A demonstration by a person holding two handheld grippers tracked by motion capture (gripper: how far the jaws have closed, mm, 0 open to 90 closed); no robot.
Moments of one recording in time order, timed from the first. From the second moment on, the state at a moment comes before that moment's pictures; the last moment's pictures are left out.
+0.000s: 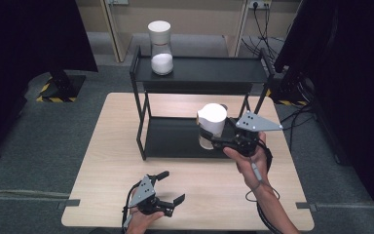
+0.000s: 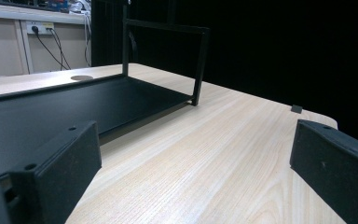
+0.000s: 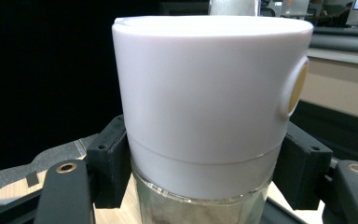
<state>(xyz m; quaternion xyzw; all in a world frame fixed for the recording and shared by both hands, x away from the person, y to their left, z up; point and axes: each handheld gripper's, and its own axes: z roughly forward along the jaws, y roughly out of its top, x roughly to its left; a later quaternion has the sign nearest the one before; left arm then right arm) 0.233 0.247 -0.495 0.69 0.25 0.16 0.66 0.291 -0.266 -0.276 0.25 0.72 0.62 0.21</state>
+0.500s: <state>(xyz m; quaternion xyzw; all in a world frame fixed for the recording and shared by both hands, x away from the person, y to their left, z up) 0.234 0.248 -0.496 0.69 0.25 0.16 0.66 0.319 -0.256 -0.223 0.25 0.71 0.62 0.20</state>
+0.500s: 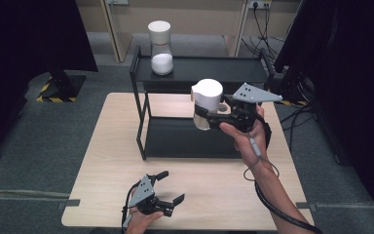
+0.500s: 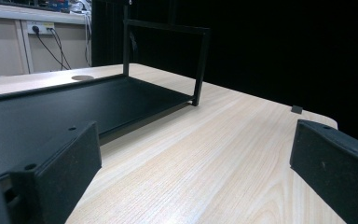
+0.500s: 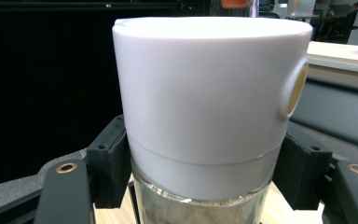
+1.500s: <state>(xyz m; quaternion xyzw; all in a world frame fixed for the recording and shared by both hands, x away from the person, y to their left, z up) 0.234 0.249 -0.496 0.70 0.25 0.16 0.66 0.363 -0.227 -0.148 0.28 0.71 0.61 0.22</state>
